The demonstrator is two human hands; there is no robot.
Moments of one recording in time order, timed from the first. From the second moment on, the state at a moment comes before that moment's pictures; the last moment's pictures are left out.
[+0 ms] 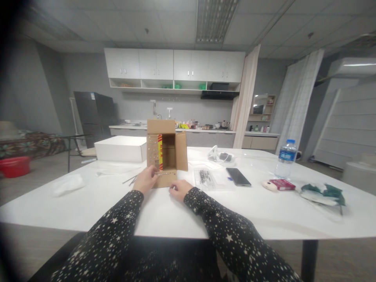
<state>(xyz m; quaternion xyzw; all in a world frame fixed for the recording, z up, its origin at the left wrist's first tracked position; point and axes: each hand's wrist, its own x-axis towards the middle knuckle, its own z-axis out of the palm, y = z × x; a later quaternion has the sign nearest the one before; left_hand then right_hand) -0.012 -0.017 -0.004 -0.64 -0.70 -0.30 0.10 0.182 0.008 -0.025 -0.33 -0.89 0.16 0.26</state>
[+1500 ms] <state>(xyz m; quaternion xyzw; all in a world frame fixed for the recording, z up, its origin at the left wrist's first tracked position) -0.002 -0.021 0.010 -0.62 -0.60 -0.50 0.09 0.185 0.010 -0.027 -0.34 -0.89 0.15 0.25</state>
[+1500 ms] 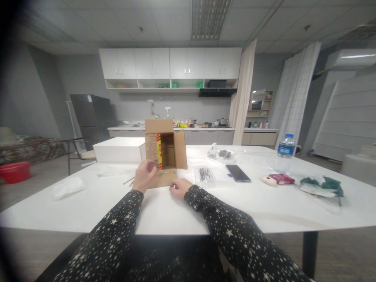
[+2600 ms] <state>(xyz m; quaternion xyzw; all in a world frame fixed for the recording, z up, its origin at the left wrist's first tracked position) 0.008 -0.019 -0.009 -0.81 -0.52 -0.28 -0.06 0.182 0.008 -0.025 -0.33 -0.90 0.15 0.26</state>
